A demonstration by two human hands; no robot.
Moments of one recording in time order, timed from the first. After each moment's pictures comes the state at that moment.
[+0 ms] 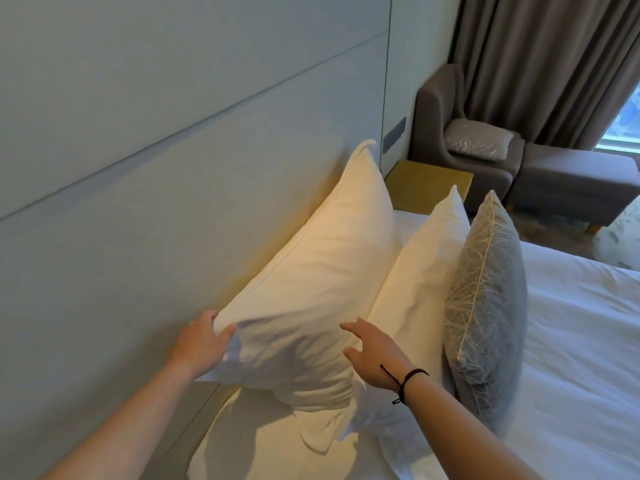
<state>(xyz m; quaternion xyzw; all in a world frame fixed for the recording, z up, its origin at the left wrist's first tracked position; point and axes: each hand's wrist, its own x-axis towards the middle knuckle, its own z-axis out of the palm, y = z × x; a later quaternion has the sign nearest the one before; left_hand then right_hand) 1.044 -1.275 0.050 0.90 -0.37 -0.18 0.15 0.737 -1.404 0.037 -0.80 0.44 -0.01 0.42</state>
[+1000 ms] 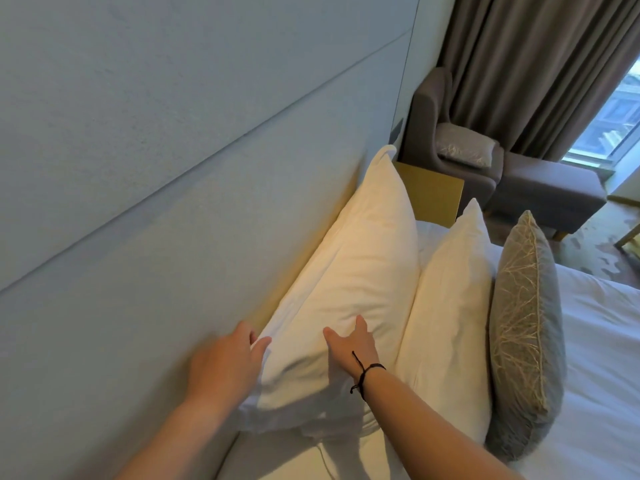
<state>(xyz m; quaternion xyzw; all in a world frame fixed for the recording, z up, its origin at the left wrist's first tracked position) 1.099 -1.300 0.065 0.85 -0.51 -0.06 0.11 0.912 -1.425 0.008 -0.54 0.64 -0.13 0.52</state>
